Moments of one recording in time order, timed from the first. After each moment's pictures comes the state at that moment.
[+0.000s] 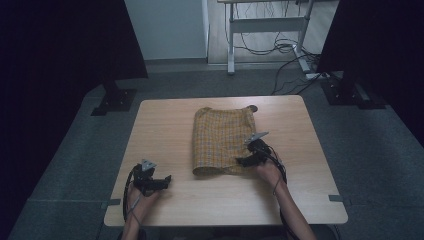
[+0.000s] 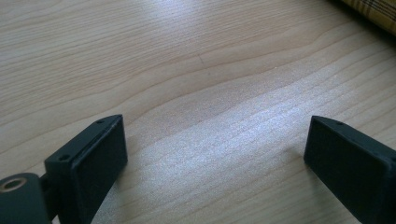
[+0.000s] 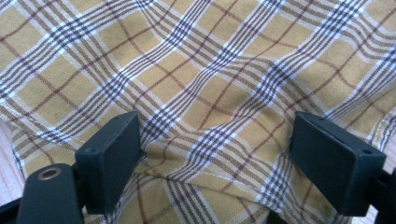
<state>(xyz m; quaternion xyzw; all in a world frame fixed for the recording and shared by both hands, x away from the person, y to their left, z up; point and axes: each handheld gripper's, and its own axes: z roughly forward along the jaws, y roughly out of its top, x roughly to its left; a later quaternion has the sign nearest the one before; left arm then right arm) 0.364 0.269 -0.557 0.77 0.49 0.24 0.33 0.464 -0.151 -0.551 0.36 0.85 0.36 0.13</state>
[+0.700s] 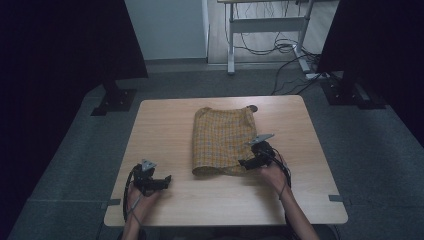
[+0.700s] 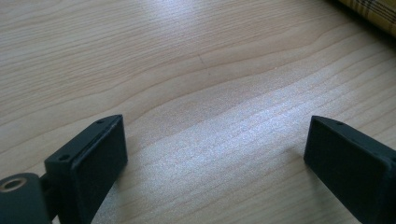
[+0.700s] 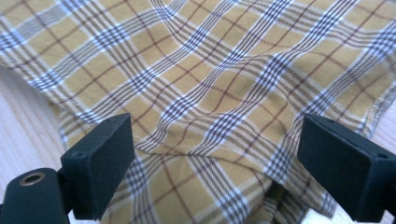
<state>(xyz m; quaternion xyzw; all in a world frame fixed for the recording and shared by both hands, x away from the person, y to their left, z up) 0.364 0.269 -0.557 0.77 0.49 0.24 0.33 0.443 -0.162 -0.537 0.36 0.84 0.38 0.14</state>
